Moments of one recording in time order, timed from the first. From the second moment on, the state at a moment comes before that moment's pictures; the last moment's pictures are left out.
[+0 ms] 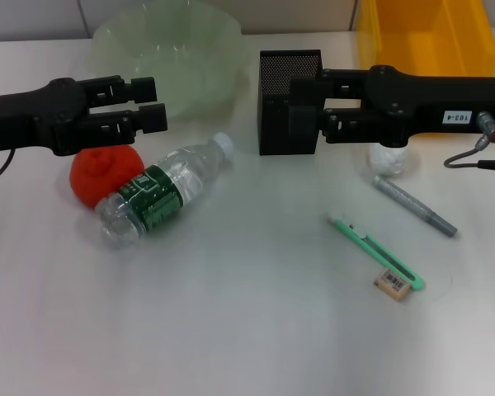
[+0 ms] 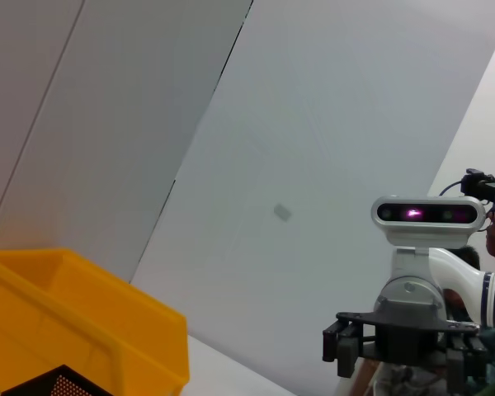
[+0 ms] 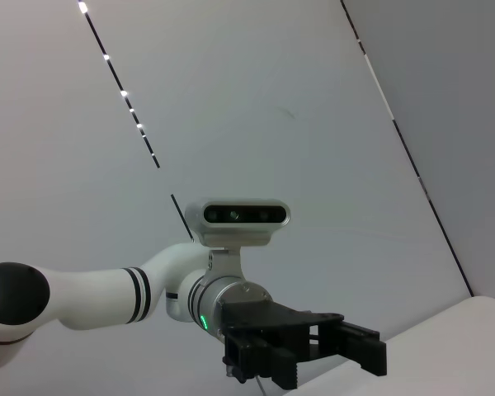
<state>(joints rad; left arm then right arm) -0.67 -1.98 0.27 0.61 2.17 1.97 -1.57 0.66 2.03 -0.86 -0.63 -1.68 -1.76 1.63</state>
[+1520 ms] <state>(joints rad) -0.50 -2.03 0.46 0.62 2.18 1.31 -1.45 0.63 2.03 -0.77 -0.60 -1.67 -1.68 1.65</state>
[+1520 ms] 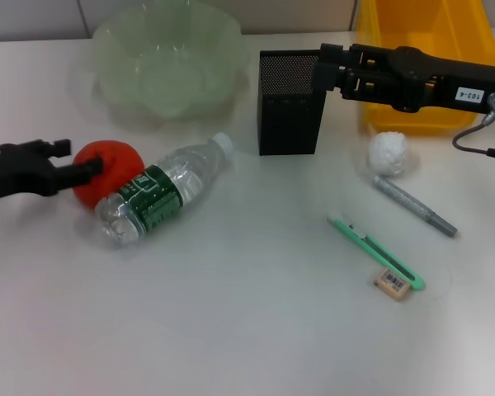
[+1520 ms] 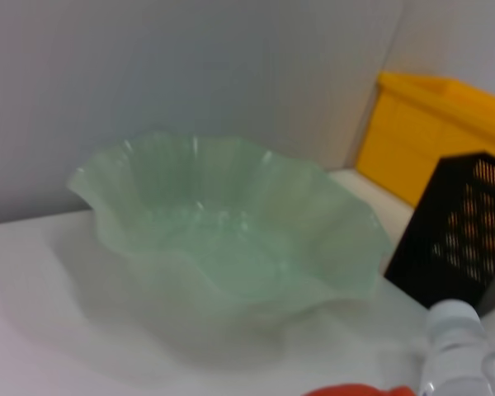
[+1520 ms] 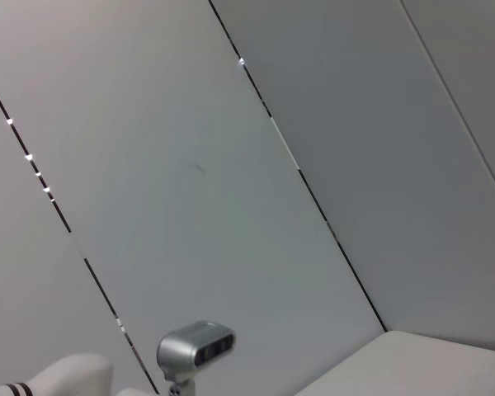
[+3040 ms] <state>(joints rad) -0.55 -2.03 0.50 0.65 2.15 1.24 -1.44 0.59 2.04 -0.69 -0.57 -1.67 -1.65 1.64</state>
